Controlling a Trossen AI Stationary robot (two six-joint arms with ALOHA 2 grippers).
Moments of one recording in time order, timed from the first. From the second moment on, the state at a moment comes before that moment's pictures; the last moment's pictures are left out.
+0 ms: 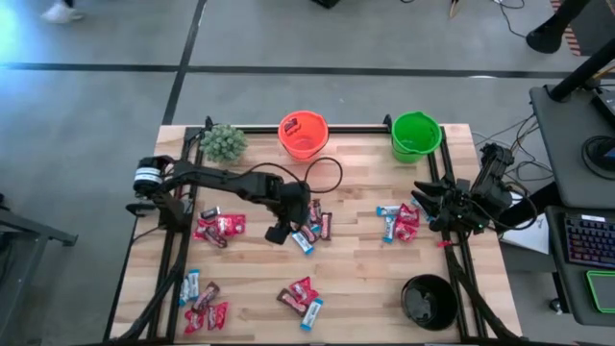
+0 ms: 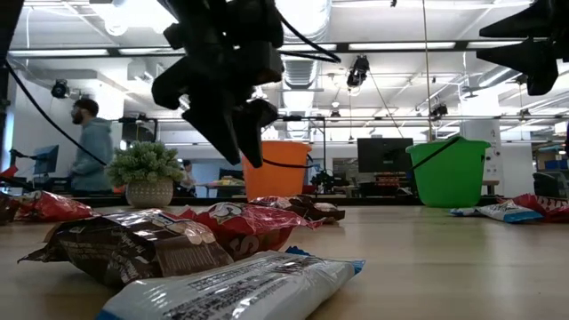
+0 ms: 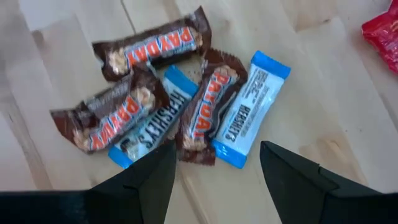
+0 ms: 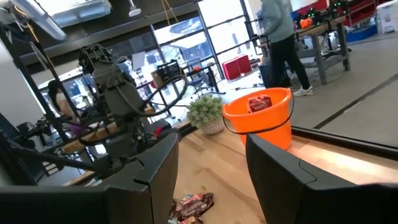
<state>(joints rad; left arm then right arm) 0.03 1.77 1.22 -0.60 0.17 0.42 0.95 0.03 0.07 0.40 1.37 -0.08</state>
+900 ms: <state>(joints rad) 0.03 1.91 1.31 -0.63 0.20 0.51 0.95 0.03 0.07 0.39 1.37 -0.04</state>
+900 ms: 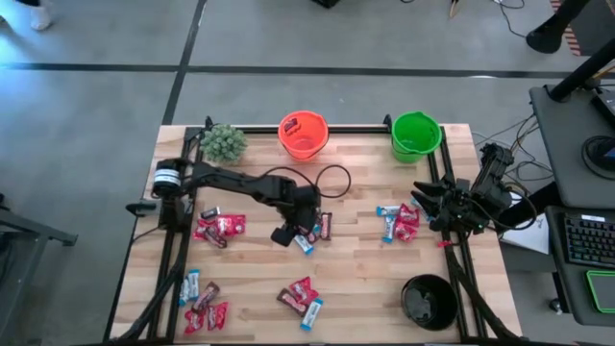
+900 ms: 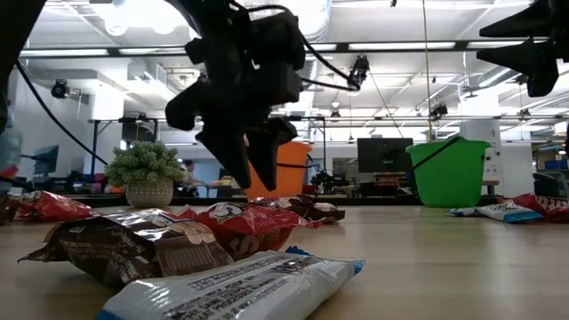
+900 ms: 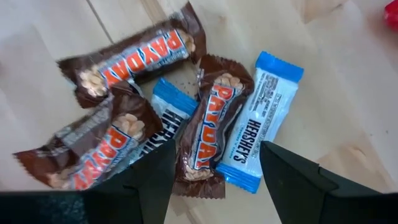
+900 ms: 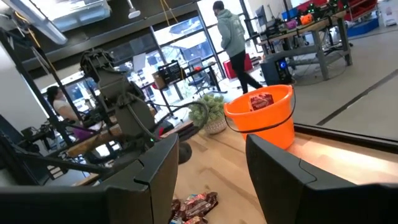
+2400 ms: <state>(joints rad) 0.04 1.94 1.31 -0.60 0.13 0.46 0.96 0.03 0.07 0.39 1.37 -0.03</state>
